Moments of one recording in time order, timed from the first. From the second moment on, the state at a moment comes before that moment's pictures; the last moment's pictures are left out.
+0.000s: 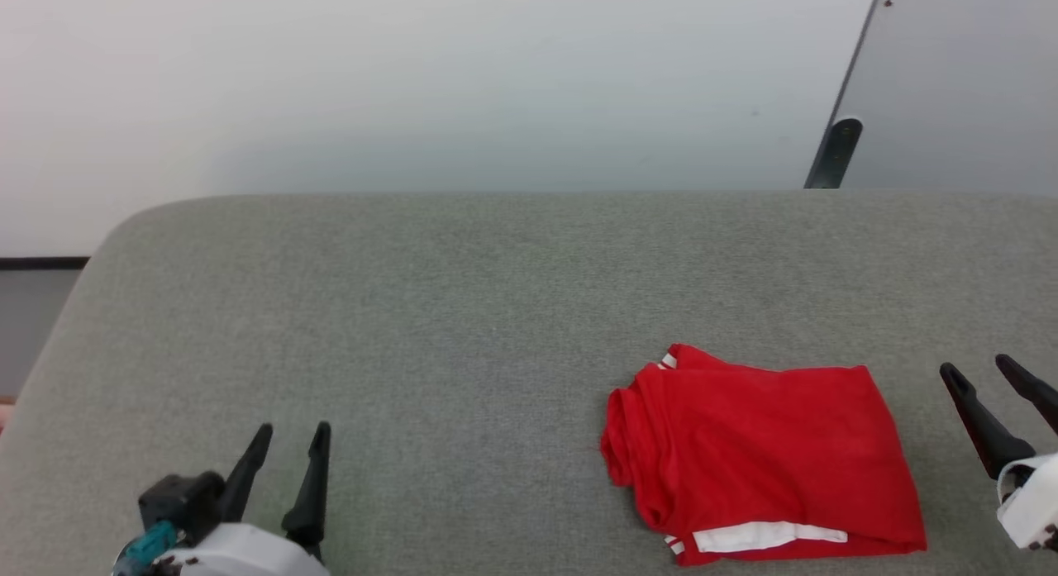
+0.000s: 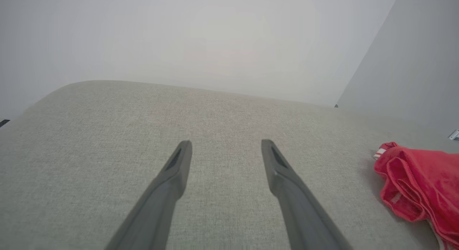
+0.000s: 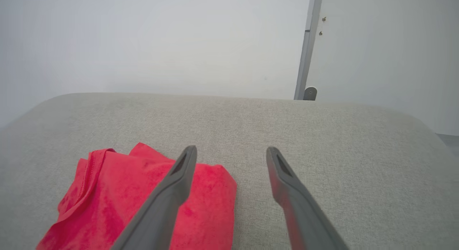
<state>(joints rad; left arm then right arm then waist) -0.09 0.27 -0.12 0.36 -0.46 -0.13 -0.26 -0.22 -0.70 0.37 0.27 0.85 0.13 -0.08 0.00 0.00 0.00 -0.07</state>
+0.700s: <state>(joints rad) 0.13 0.31 -0.07 0.13 -0.47 -0.05 -0.24 0.02 -0.60 0.18 0.19 0.74 0.13 -0.16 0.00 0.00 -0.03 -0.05</state>
